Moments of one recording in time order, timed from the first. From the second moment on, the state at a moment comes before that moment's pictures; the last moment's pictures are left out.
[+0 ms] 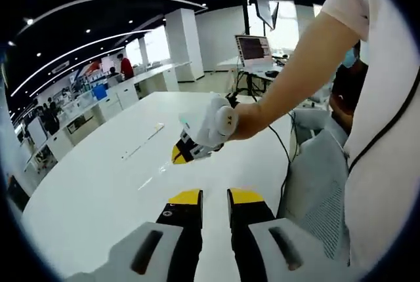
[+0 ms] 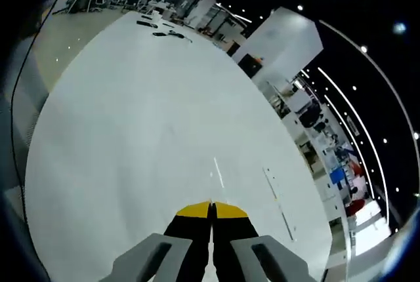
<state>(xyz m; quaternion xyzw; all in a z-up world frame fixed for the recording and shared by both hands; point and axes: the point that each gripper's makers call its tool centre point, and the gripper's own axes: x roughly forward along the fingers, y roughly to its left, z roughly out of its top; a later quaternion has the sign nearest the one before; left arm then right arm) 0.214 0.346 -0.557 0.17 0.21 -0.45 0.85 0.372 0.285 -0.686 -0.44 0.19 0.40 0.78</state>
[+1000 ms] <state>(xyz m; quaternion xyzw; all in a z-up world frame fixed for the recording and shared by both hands) 0.212 0.348 -0.565 0.17 0.22 -0.45 0.85 0.344 0.281 -0.729 -0.43 0.23 0.42 0.77</state>
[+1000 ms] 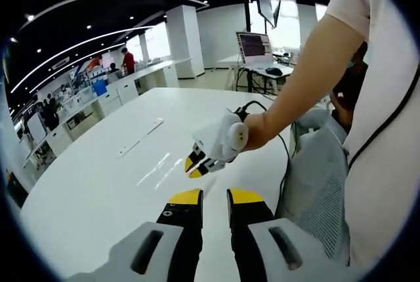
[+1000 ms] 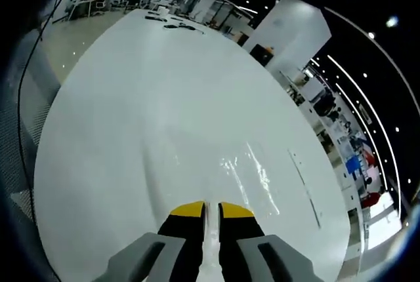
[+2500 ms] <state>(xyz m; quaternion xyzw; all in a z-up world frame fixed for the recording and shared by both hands) 0.209 0.349 -0.575 0.16 0.23 -0.45 0.85 0.302 0.262 -0.728 -0.33 0.29 0.43 0.79</state>
